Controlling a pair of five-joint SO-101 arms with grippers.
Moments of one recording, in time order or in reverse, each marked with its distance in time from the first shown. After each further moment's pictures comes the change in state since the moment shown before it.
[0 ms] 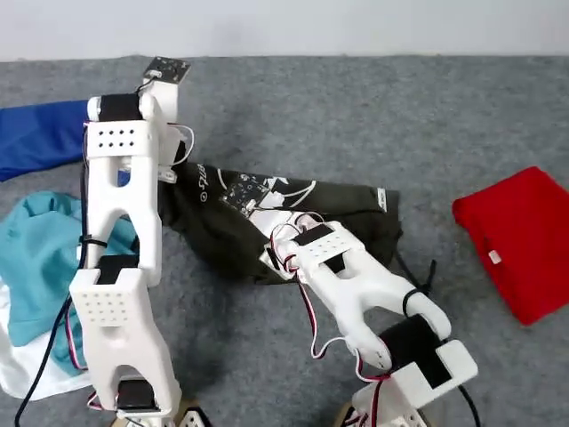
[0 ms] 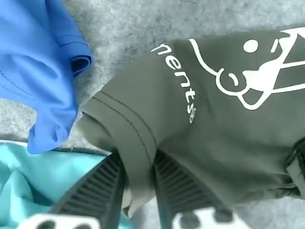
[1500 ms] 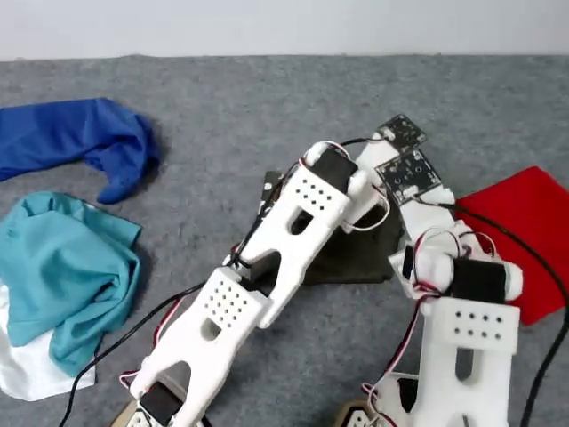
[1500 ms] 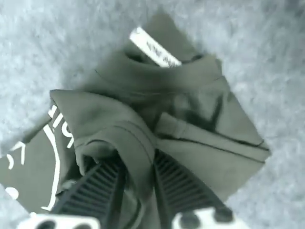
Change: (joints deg) left arm 41.7 28.3 -38.2 0.2 4.6; right arm 35.8 -52.7 0.4 47.9 7.8
